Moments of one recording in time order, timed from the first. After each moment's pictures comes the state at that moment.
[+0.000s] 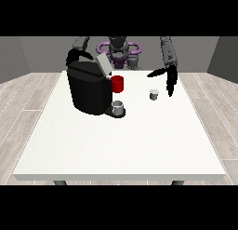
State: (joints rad) left arm -0.47 0.40 0.16 -0.92 -0.15 -0.13 -0.11; right arm -0.14 -0.02 0.01 -1.57 0.00 -0.12 -0.07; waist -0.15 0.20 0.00
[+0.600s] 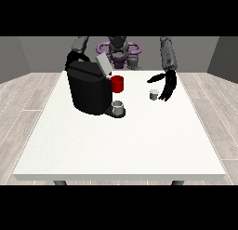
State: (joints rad) left arm -0.54 0.40 0.12 -0.75 -0.28 -0.08 -0.15; right arm -0.20 -0.03 -0.01 -1.50 0.02 -0.15 -0.01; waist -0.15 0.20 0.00
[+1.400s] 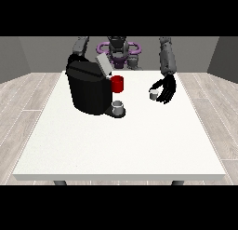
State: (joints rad) left arm -0.62 0.42 0.07 -0.61 -0.47 0.08 -0.25; right arm -0.23 -0.02 0.00 -1.47 0.03 -0.17 -0.03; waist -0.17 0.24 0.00
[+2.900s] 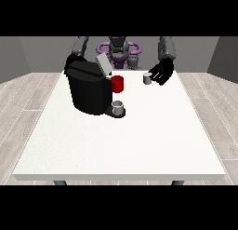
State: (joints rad) left arm -0.85 0.45 0.03 -0.61 -0.58 -0.05 -0.30; right arm -0.23 -0.03 -0.03 -1.32 -0.03 -0.16 -0.07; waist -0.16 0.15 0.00
